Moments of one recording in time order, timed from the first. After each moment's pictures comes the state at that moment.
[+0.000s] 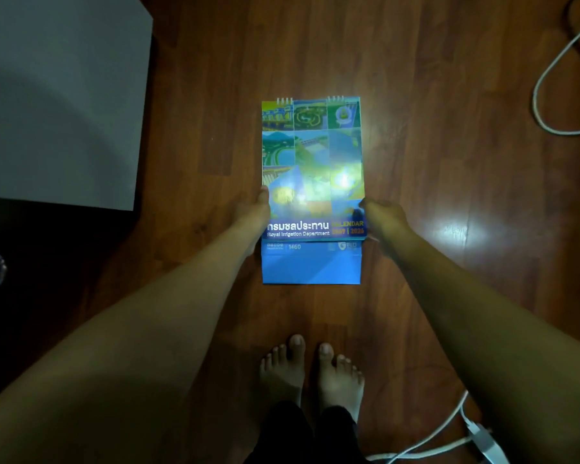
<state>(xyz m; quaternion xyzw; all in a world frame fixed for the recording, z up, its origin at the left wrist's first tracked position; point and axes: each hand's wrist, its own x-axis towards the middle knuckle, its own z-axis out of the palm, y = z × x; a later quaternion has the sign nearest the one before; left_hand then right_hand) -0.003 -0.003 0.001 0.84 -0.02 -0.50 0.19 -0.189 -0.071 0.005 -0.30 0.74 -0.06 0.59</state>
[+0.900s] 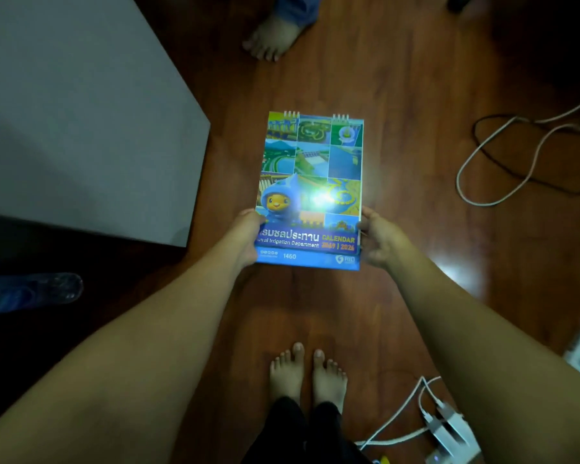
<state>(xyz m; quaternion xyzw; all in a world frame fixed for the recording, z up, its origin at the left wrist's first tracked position) 0.021 -0.019 0.192 0.71 0.06 -0.59 0.38 -0.171 -0.093 0.195 -0.19 0.65 -0.12 0.73</state>
